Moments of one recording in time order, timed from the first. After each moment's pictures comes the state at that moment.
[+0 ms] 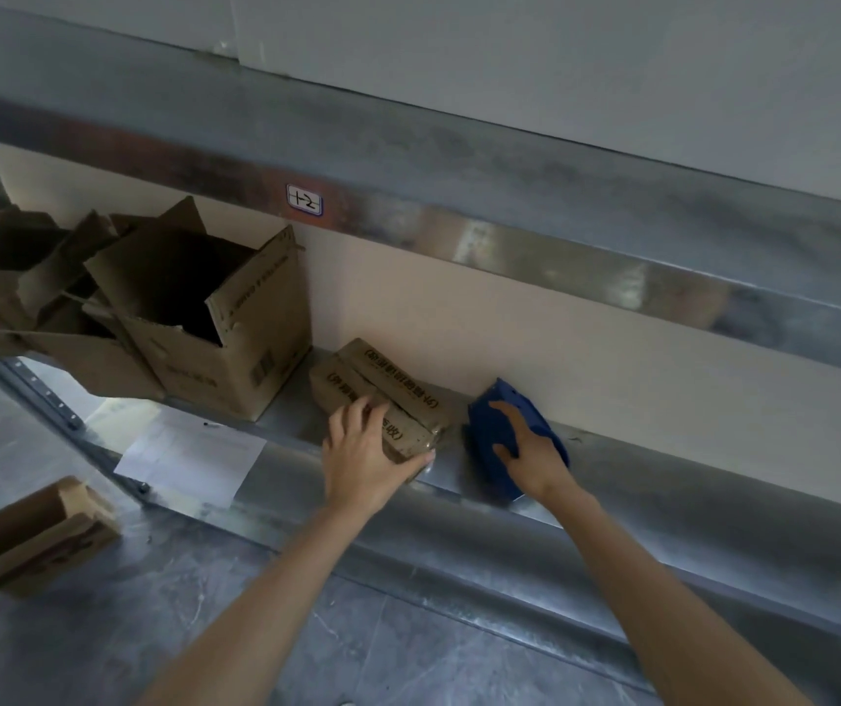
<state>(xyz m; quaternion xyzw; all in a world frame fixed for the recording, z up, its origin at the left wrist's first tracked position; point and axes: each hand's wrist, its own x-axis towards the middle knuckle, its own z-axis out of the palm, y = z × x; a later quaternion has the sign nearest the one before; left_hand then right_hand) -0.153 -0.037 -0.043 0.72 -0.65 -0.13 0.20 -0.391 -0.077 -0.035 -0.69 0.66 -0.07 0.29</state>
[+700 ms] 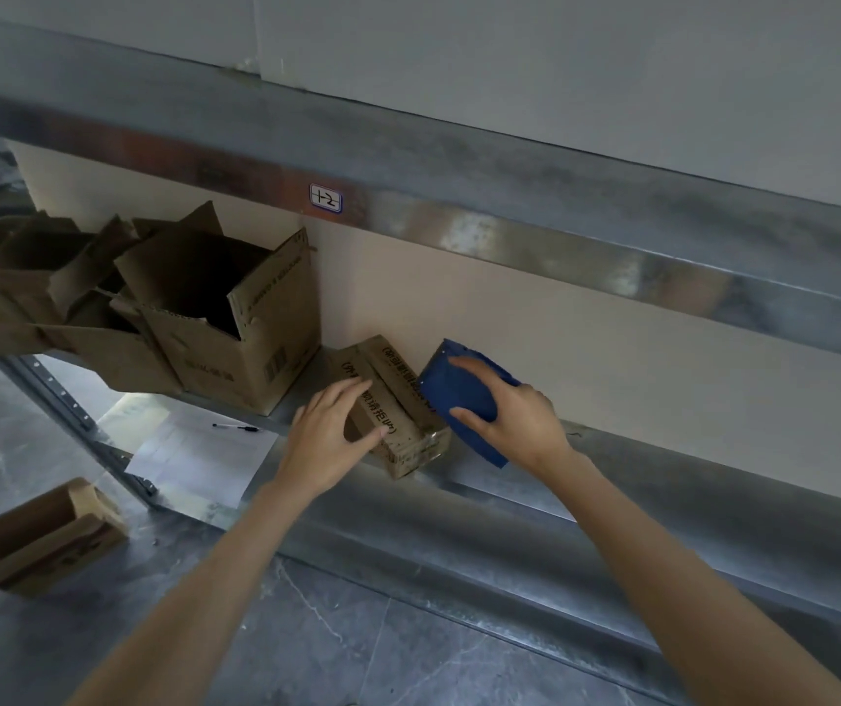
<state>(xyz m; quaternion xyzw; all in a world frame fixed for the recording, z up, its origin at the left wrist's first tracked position) -0.094 -0.023 -0.014 0.63 -0.70 -0.15 0.29 -0.352 -0.063 0.037 -0.82 0.54 -0.18 0.06</state>
